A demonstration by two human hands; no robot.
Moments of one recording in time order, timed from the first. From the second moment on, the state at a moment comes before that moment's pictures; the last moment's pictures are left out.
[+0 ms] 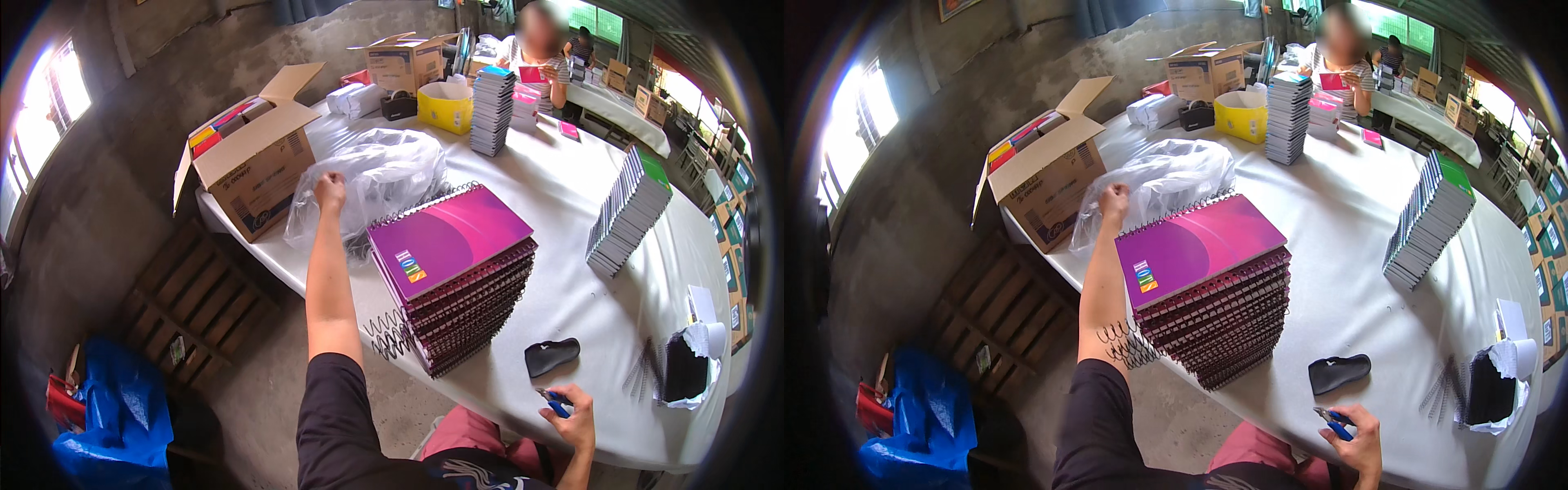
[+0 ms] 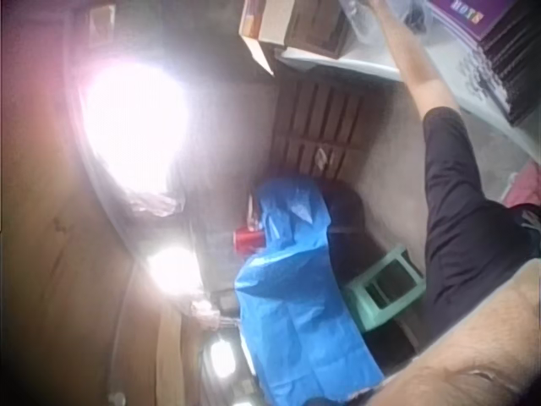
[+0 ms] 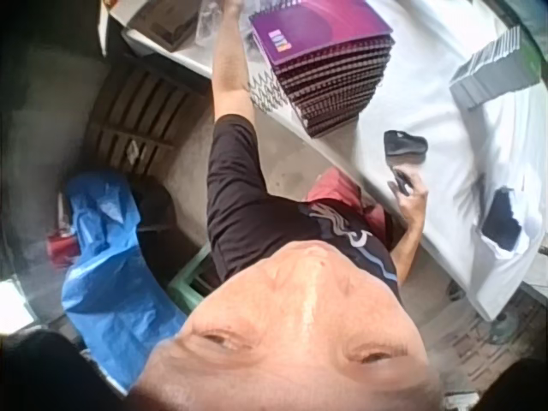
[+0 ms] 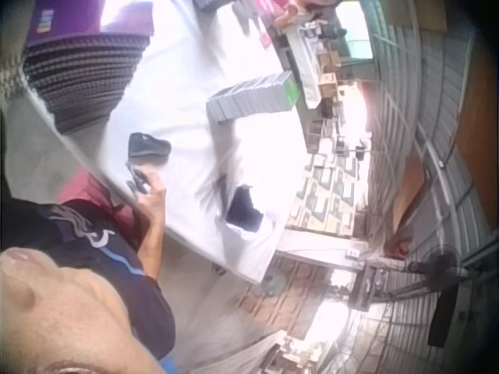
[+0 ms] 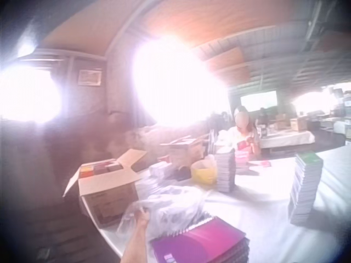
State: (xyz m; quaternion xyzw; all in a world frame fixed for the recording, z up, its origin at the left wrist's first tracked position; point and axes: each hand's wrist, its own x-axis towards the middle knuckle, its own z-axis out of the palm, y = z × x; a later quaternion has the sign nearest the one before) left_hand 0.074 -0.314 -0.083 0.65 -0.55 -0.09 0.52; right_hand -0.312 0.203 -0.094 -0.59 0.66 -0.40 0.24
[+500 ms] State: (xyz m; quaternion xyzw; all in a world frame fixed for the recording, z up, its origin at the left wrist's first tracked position) left_hand 0.062 -0.233 -0.046 0.42 -0.67 -0.57 0.23; right_hand -0.289 0.202 -0.096 -0.67 0.60 -0.33 0.30
